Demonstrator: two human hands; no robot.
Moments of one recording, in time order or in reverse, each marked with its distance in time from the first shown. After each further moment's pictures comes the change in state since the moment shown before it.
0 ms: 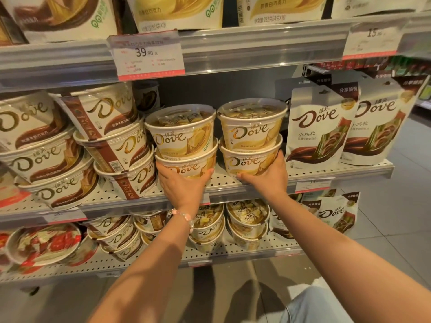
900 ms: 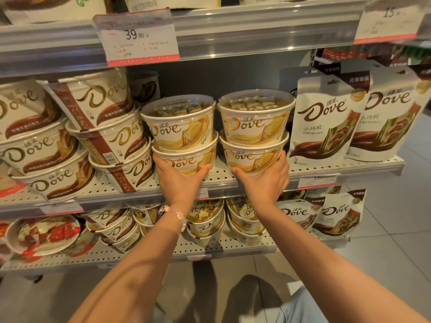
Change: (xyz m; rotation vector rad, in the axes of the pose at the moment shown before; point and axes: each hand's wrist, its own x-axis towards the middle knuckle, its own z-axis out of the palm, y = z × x) left_hand 0.004 -0.007 -0.006 0.013 -0.037 0.069; right_hand -0.030 -0.003 0.023 0.009 0.245 0.014
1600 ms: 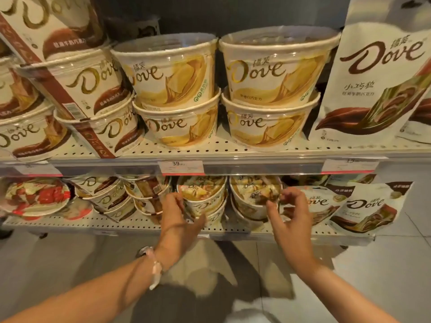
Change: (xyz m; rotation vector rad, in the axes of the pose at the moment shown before) left_hand -0.099 -0.098 0.003 0.063 -0.286 -0.058; right_hand -0.043 0.125 -0.032 0.315 -0.358 -0.227
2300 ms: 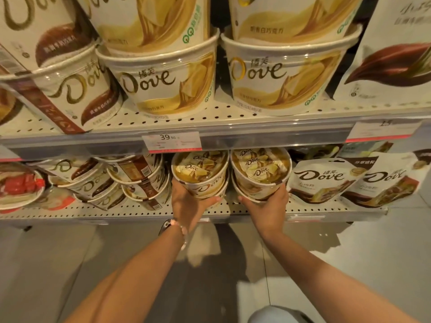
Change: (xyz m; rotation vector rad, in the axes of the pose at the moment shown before) left_hand 0.037 -0.074 0.064 0.010 -0.056 -0.223; right_hand -0.021 0.094 0.081 -0.236 0.065 0.472
